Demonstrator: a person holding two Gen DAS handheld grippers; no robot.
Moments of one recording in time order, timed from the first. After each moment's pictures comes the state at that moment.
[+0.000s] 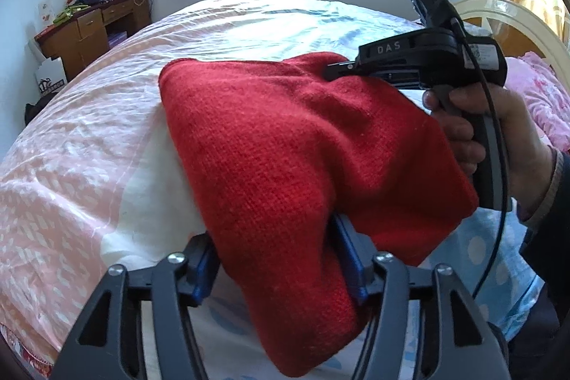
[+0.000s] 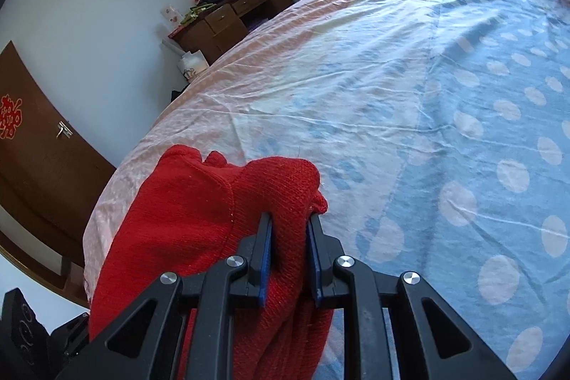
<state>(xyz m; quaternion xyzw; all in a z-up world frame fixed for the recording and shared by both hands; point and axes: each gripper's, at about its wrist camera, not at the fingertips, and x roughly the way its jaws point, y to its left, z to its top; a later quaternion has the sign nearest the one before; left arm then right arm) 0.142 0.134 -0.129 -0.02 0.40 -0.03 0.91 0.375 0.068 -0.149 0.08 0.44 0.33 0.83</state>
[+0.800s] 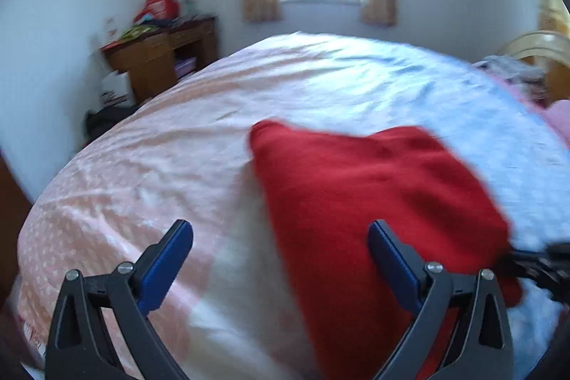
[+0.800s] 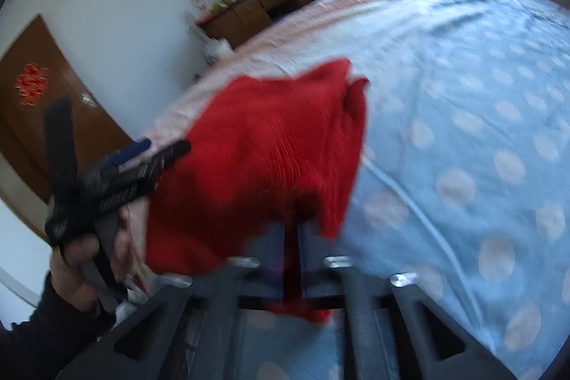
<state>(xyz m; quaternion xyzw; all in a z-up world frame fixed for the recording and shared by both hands) 0.181 0.190 -0.116 -0.01 0.34 0.12 0.93 0.241 0.014 -0.149 0.06 0.44 0.35 0.83</state>
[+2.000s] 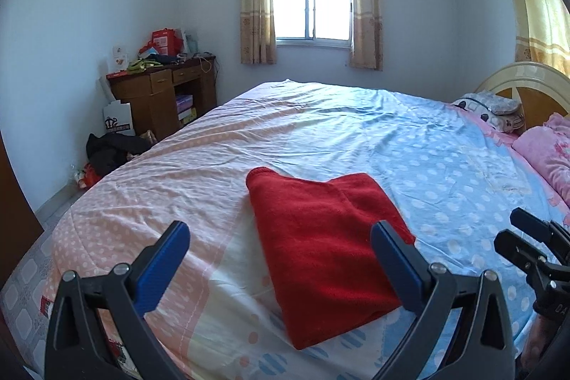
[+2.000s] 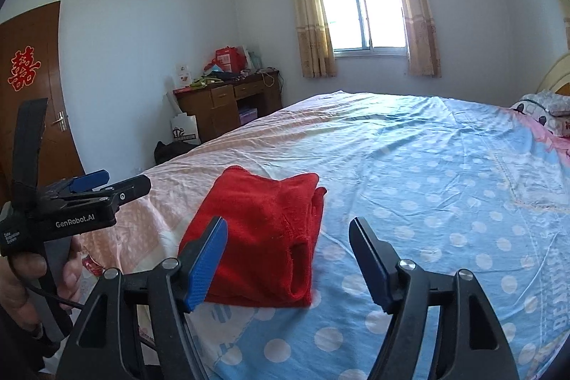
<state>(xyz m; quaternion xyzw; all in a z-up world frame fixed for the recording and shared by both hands) 0.071 0.162 -0.035 -0.03 0.25 0.09 0.97 0.117 -0.014 -0.053 0.00 0.22 0.26 0.94</state>
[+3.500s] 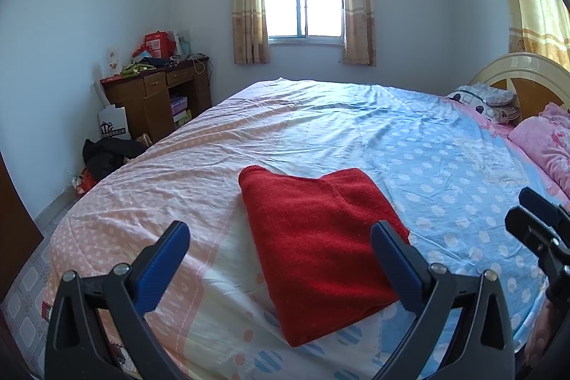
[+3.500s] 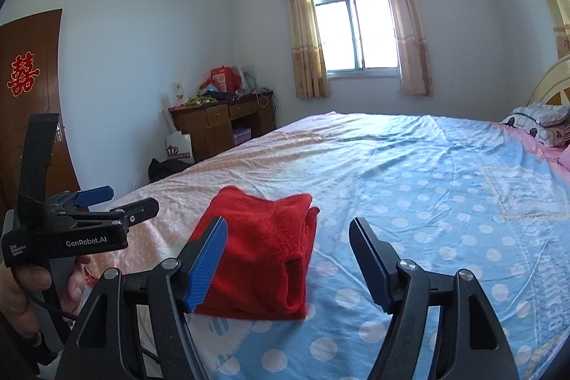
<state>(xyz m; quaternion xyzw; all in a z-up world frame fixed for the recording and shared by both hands) 0.071 0.154 -0.037 -0.01 0.25 0.08 0.97 0.101 -0.022 -0.046 0.01 0.17 0.24 0.96</state>
